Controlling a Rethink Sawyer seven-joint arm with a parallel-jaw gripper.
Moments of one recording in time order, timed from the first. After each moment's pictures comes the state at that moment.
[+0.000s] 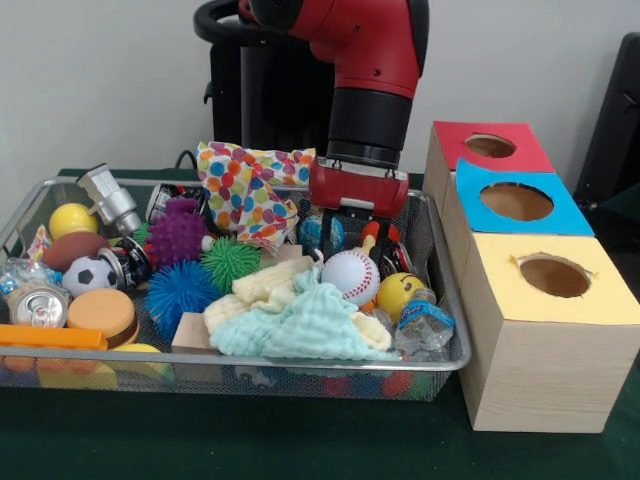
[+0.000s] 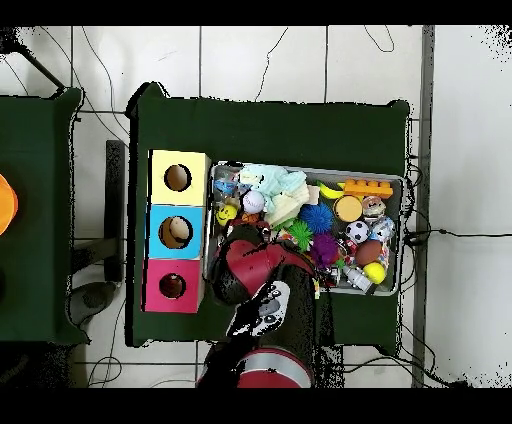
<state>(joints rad) 0.02 -0.48 -0.24 1.68 -0.51 -0.14 2.23</state>
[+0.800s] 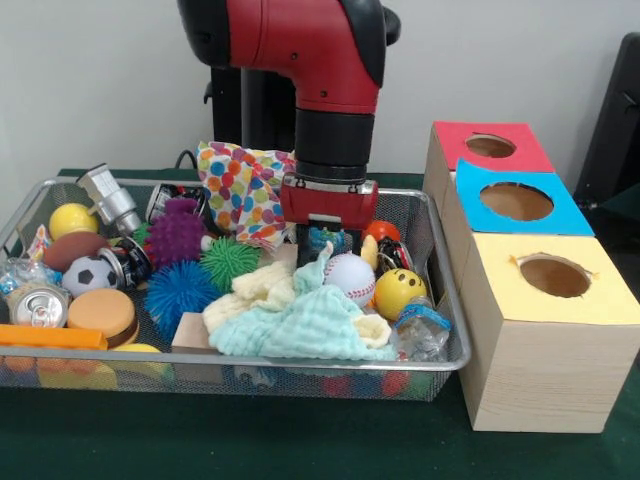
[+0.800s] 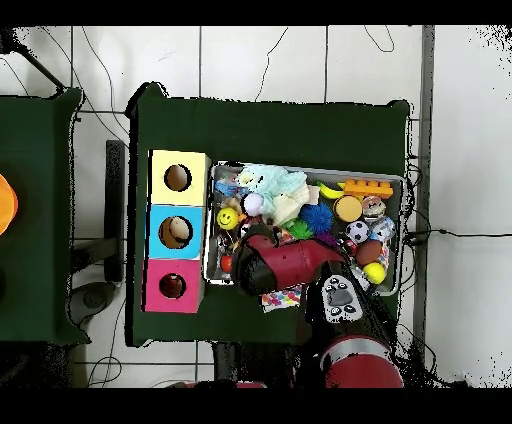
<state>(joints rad) -0.27 -0.52 0.03 1.75 -0.52 0.00 2.23</state>
